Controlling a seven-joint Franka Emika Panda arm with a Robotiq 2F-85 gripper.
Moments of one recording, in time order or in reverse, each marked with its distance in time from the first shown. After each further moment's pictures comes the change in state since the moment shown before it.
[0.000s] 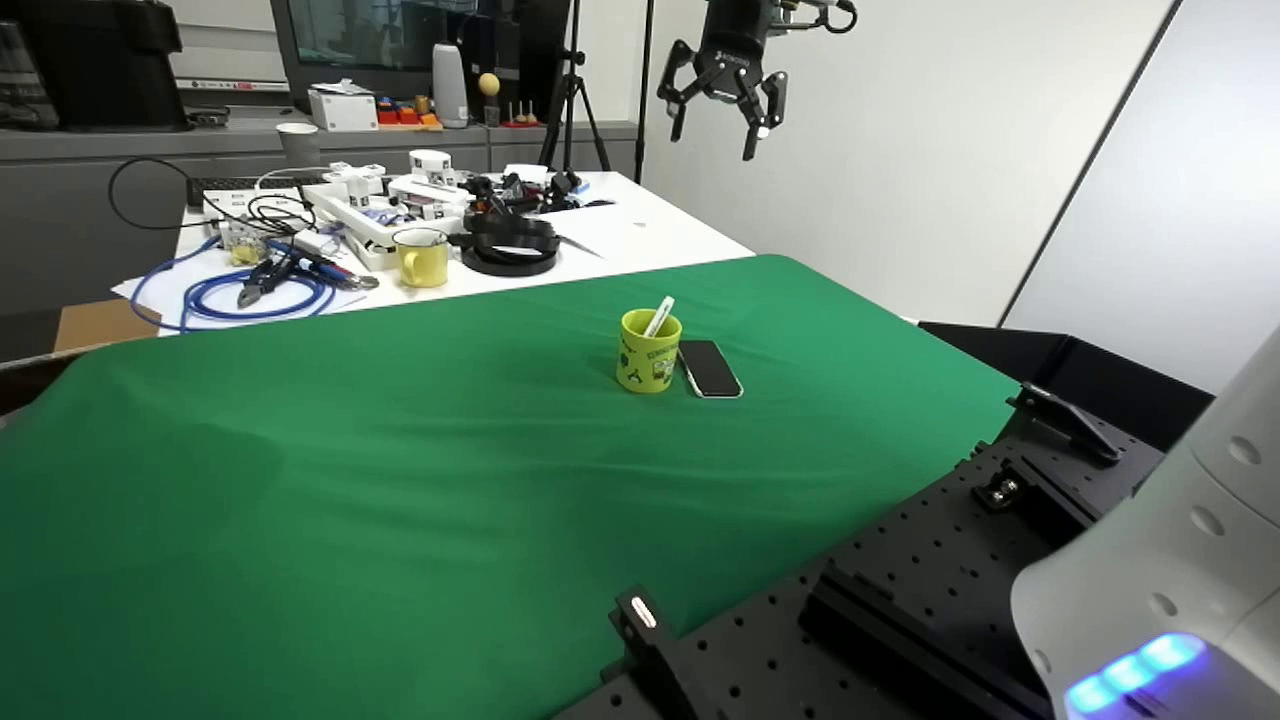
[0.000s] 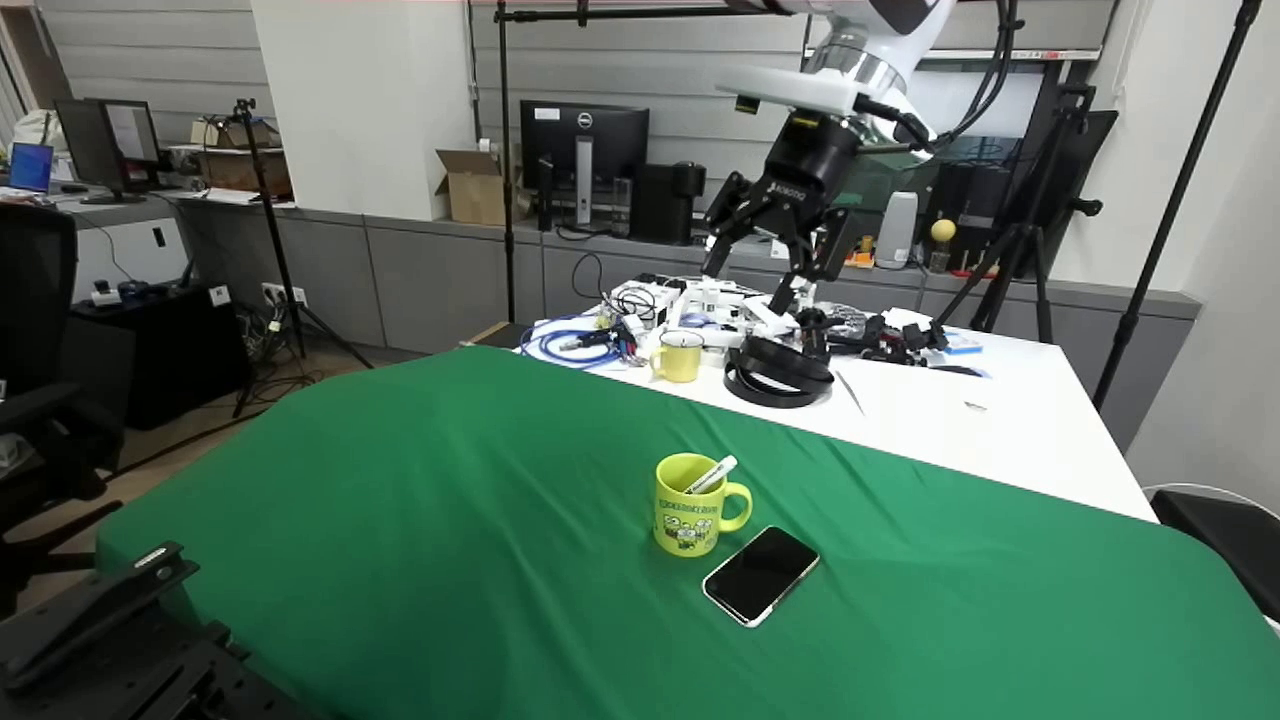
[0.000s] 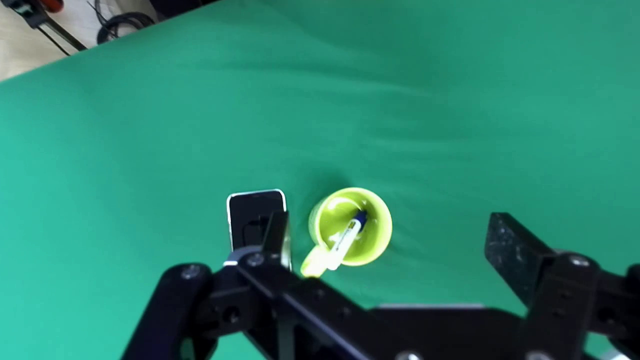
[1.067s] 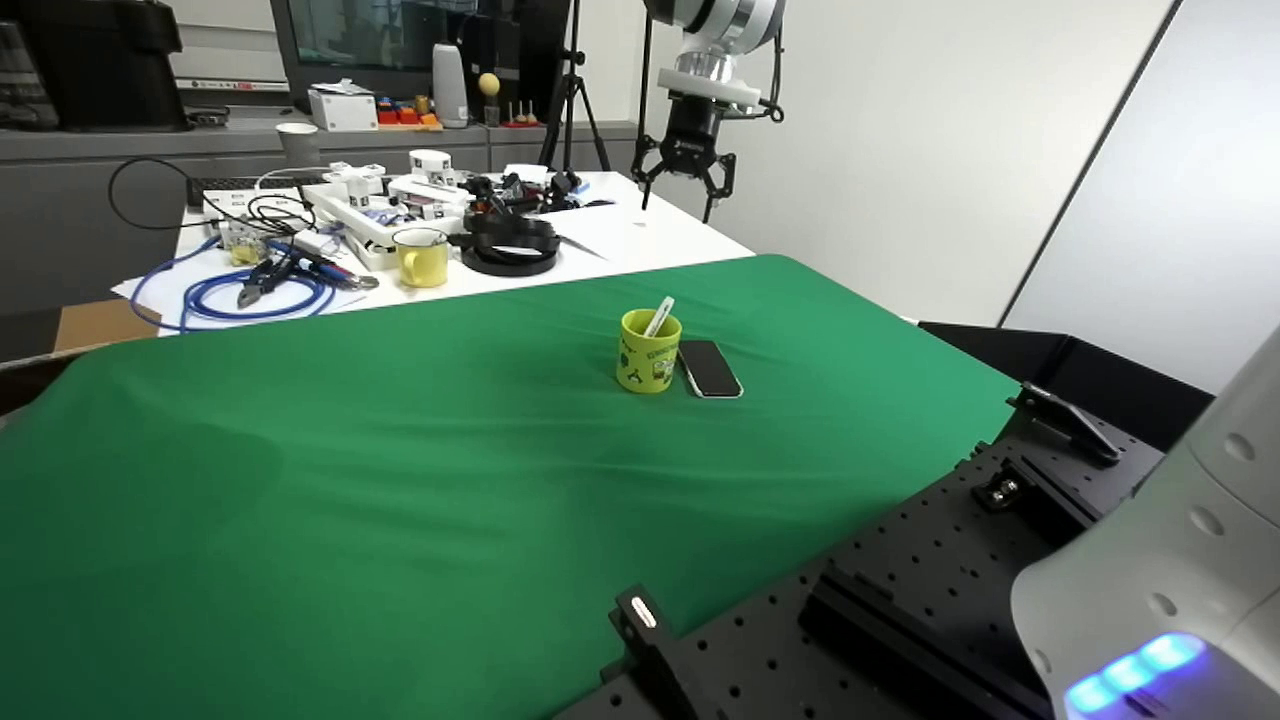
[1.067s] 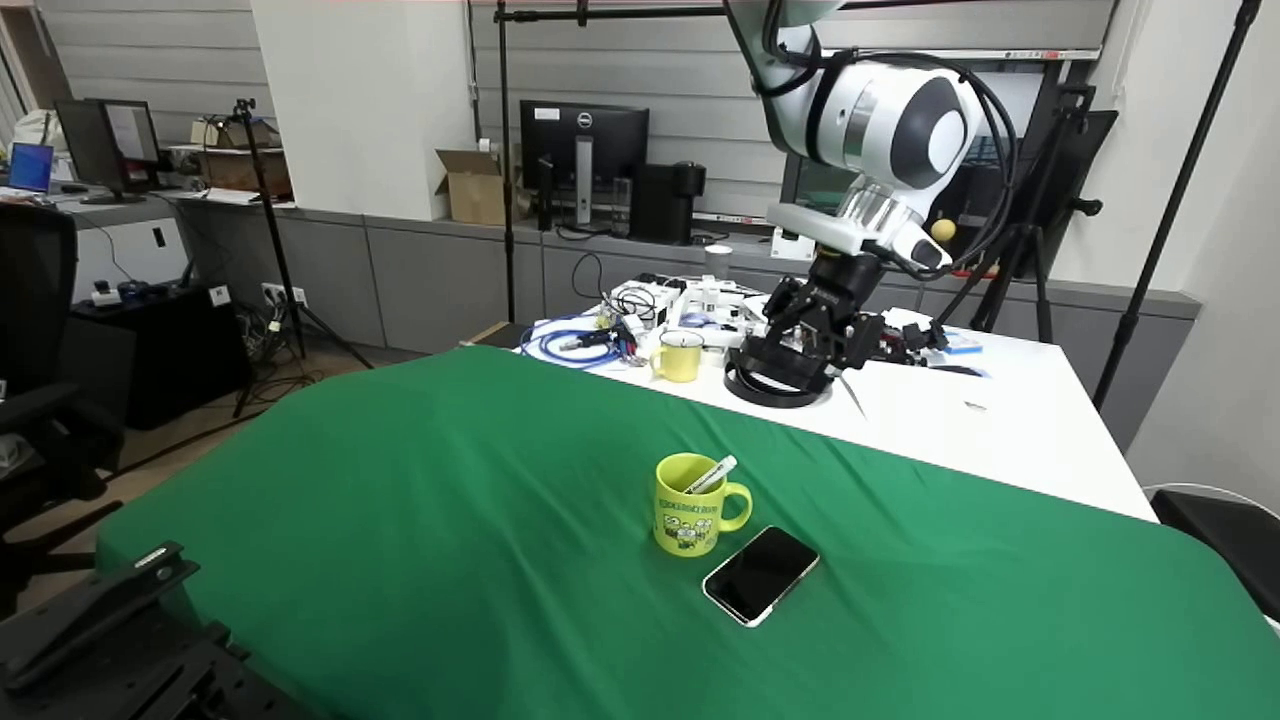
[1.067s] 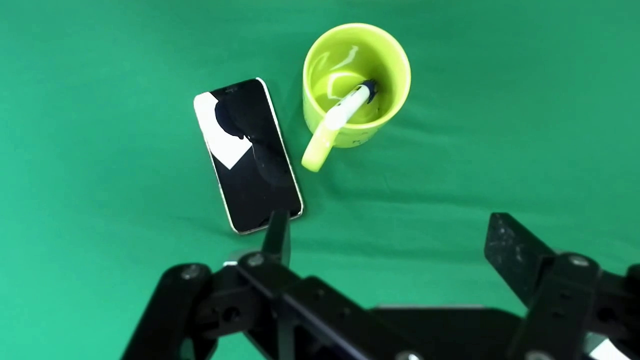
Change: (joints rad) arm -0.043 0.538 -0.010 0.598 0.046 -0.043 0.191
